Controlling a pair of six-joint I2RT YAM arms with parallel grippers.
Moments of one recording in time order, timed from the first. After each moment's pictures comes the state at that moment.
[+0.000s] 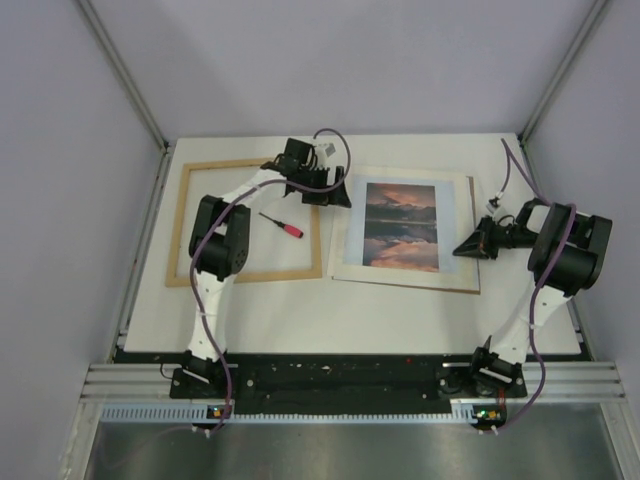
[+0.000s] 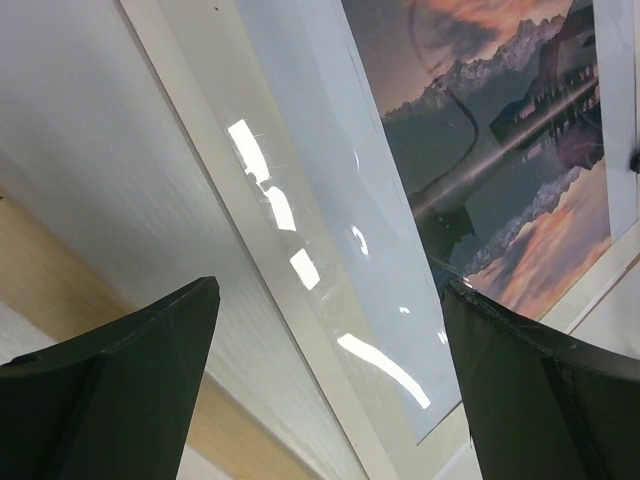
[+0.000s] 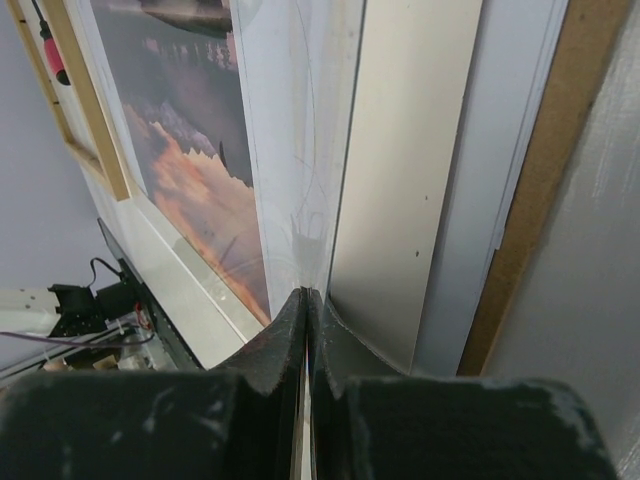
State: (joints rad) left arm -0.37 2.26 1.80 -0.38 0.55 -0.24; right arm -0.41 2.01 1.15 -0.67 -0.93 -0.17
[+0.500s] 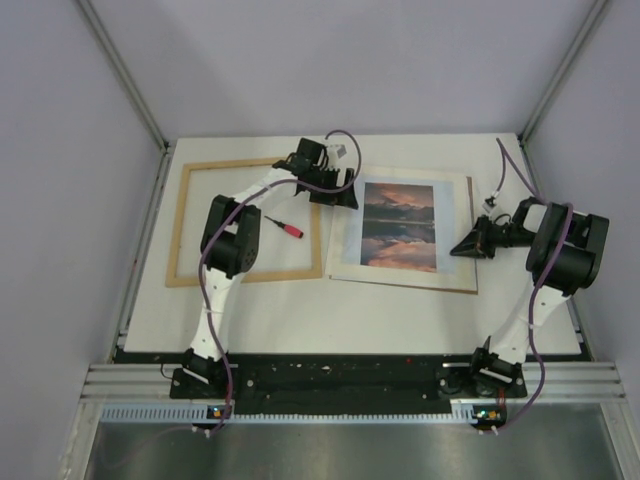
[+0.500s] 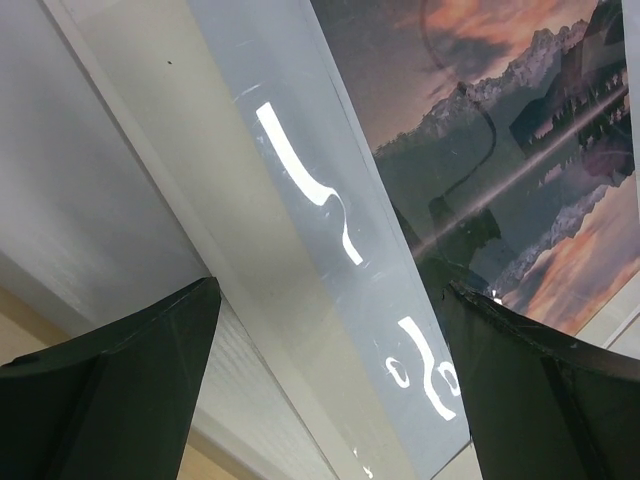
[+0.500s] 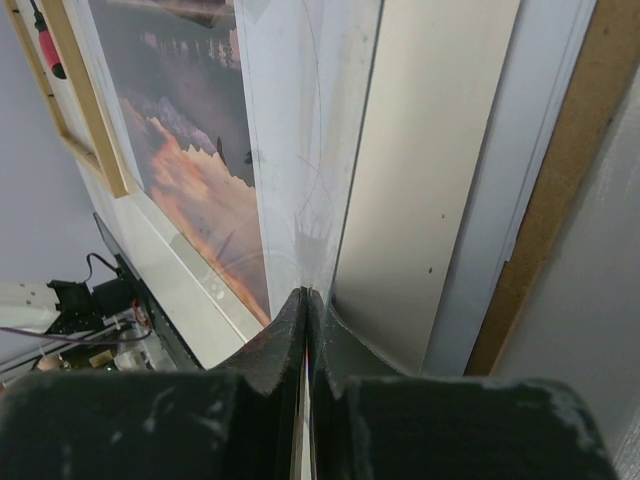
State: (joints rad) left arm -0.42 2.36 1.93 -0.43 0.49 -0.21; right arm -0.38 2.01 1.15 -0.67 -0.92 -0.16
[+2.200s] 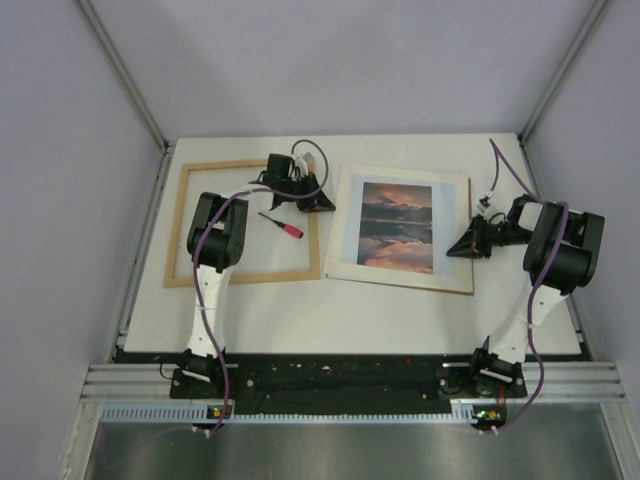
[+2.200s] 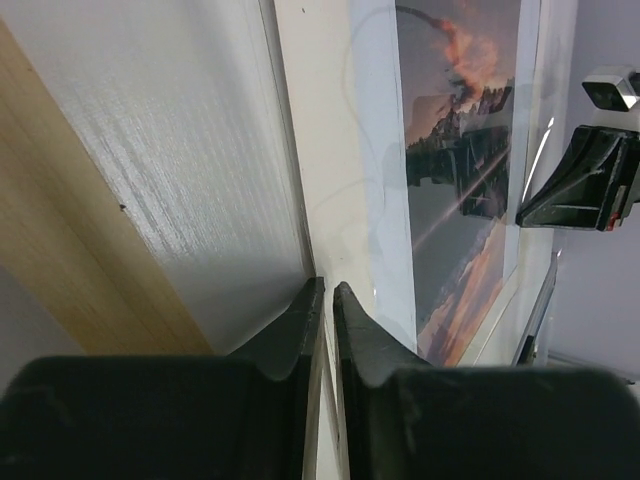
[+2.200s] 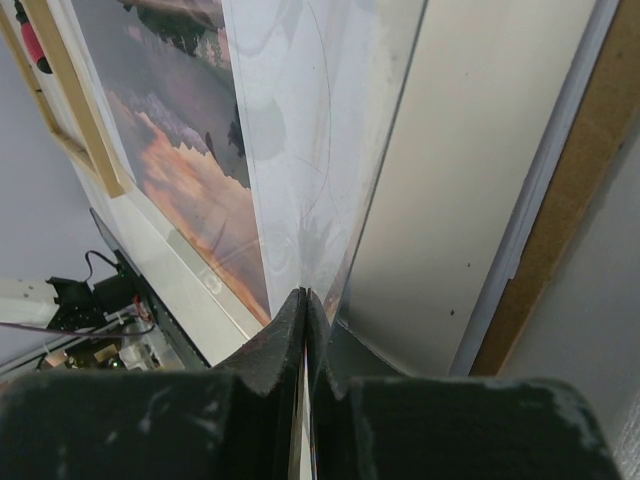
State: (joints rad) left arm -0.28 2.37 1.66 -0.03 0.79 -0.56; right arm -0.34 2.01 1.16 -0.68 -0.88 -0.13
